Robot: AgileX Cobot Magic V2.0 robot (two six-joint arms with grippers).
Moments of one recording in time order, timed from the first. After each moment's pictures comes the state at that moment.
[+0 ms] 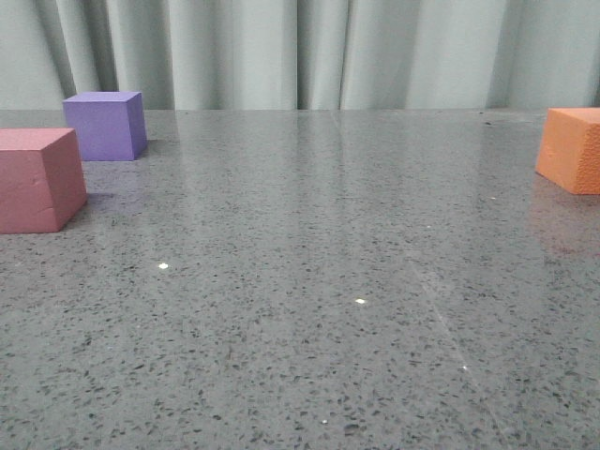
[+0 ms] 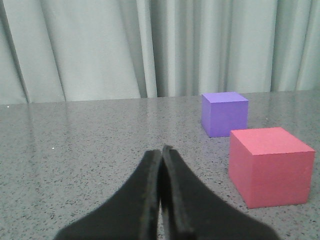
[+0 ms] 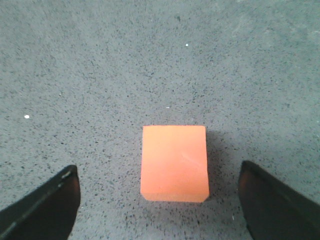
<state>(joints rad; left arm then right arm) -0.01 0.02 0.00 0.23 -0.01 -0.21 0.06 1.22 -1.09 0.01 0.62 0.09</state>
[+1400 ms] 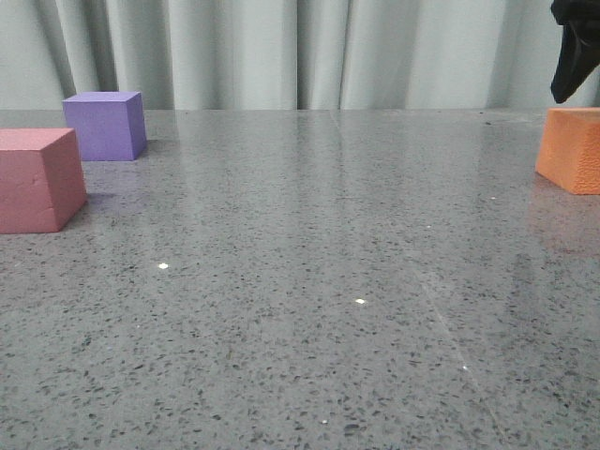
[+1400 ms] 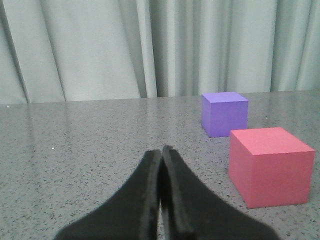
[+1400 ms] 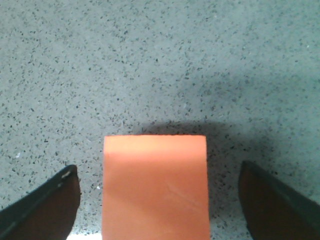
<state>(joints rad) -0.01 0.02 0.00 0.23 -0.01 -0.21 0.03 1.51 -1.20 0.01 0.65 0.08</state>
